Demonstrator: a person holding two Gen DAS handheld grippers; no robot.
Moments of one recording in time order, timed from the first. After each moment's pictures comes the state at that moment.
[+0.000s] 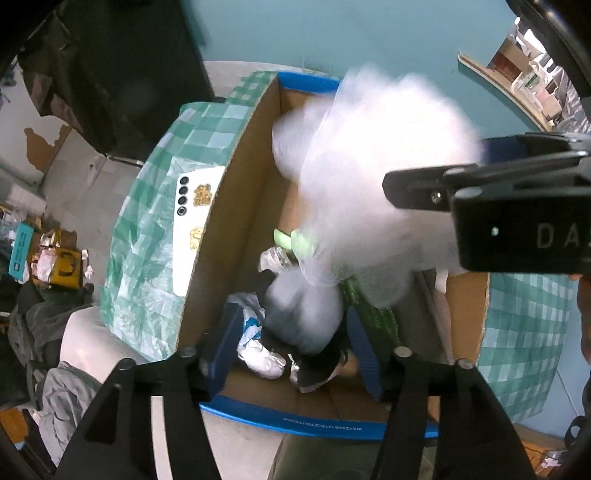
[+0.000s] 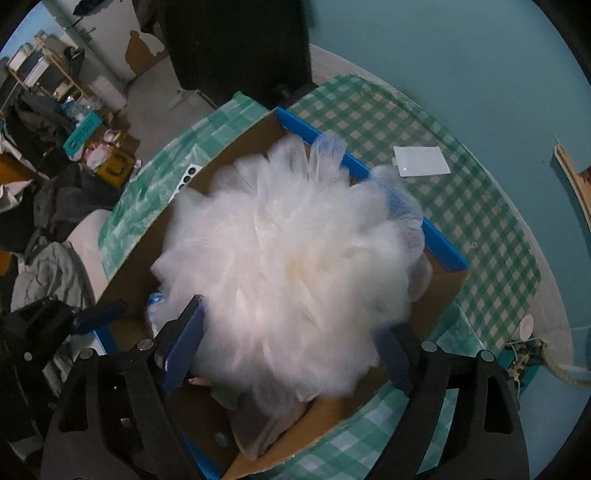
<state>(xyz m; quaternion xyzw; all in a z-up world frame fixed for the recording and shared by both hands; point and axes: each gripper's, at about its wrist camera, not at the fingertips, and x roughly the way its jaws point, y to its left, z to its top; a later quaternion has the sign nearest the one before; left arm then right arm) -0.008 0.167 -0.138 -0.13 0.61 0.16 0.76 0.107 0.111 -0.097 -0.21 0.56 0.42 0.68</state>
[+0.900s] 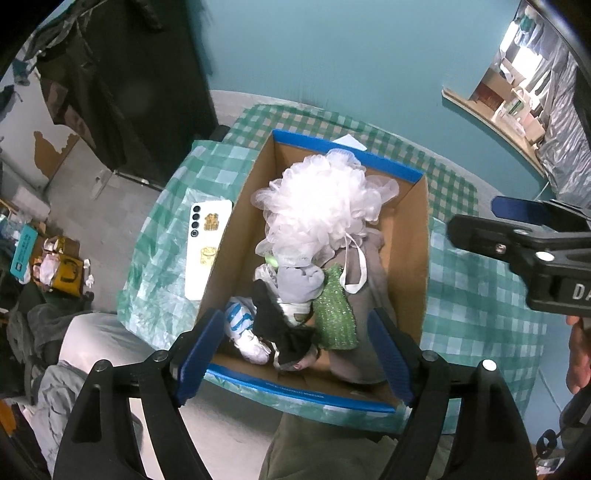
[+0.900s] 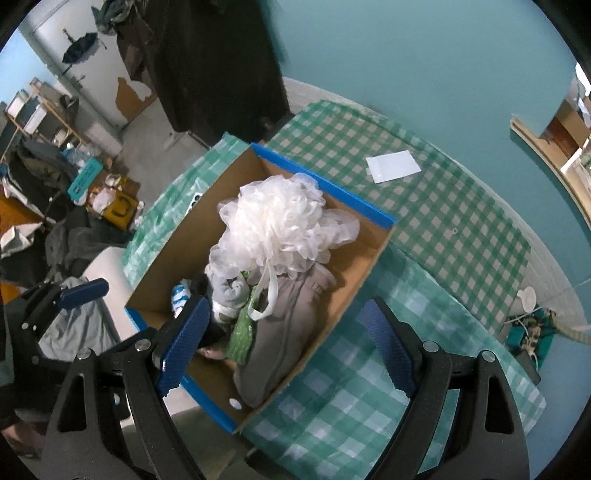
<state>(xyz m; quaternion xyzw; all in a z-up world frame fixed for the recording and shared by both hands) -0.026 0.145 -0.065 -0.13 0.57 0.17 0.80 0.096 0.031 -0.035 -0.13 0.54 0.40 0.73</state>
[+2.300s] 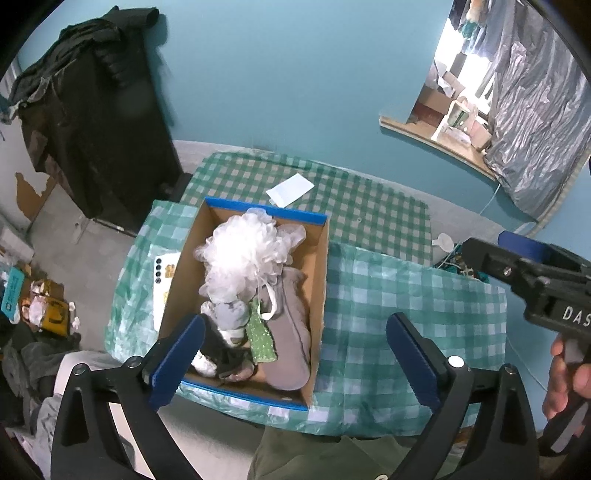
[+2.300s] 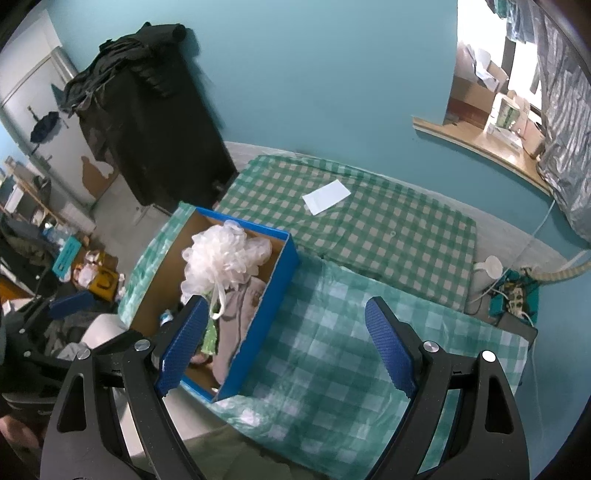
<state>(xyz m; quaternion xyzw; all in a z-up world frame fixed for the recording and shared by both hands) -0.015 0.065 0.020 -0.11 0.51 0.11 0.85 0.085 -0.097 0.036 -0.03 0.49 0.31 0.81</state>
